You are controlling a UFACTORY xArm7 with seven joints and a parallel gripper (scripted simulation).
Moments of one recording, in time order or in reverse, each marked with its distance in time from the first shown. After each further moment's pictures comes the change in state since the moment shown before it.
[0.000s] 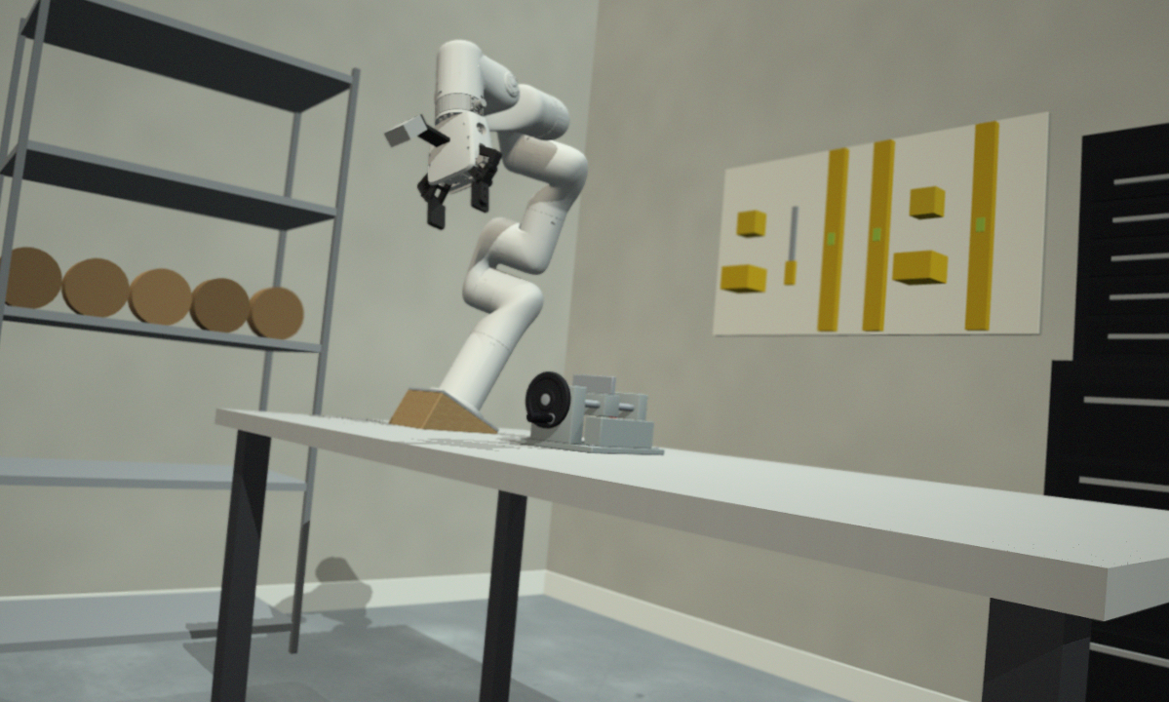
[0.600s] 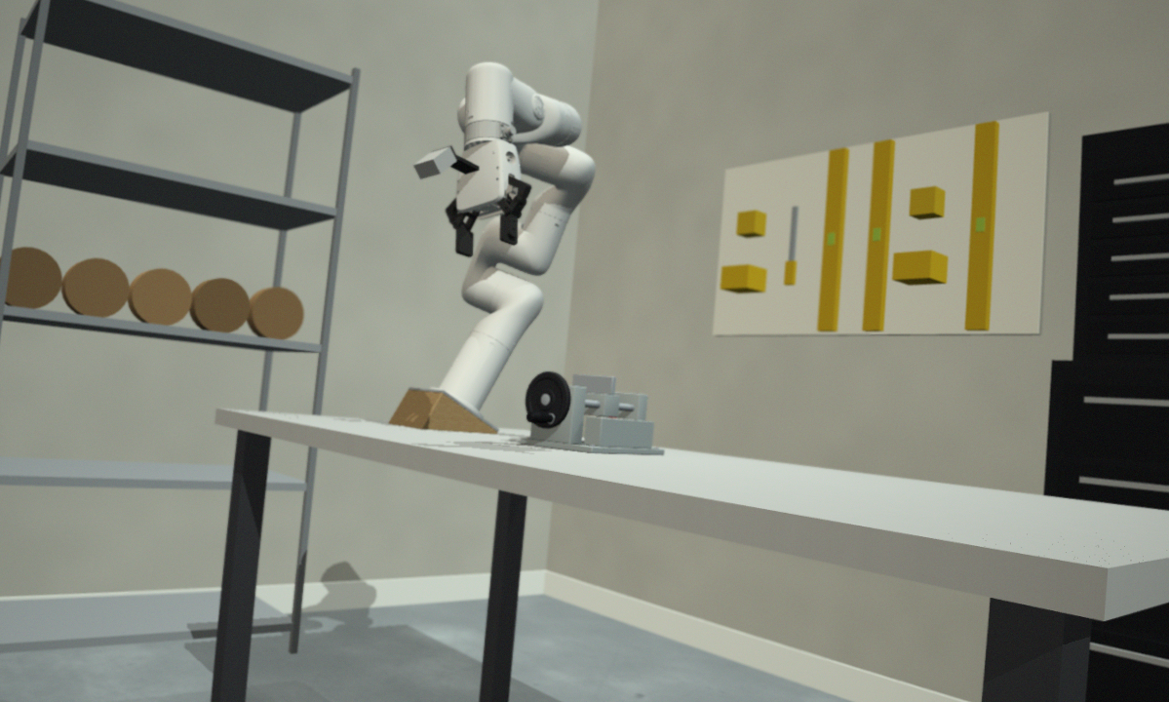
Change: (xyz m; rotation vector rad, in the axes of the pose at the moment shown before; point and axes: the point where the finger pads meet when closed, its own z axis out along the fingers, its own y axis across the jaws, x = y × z) arm -0.039 -0.022 0.043 -0.070 -0.050 0.011
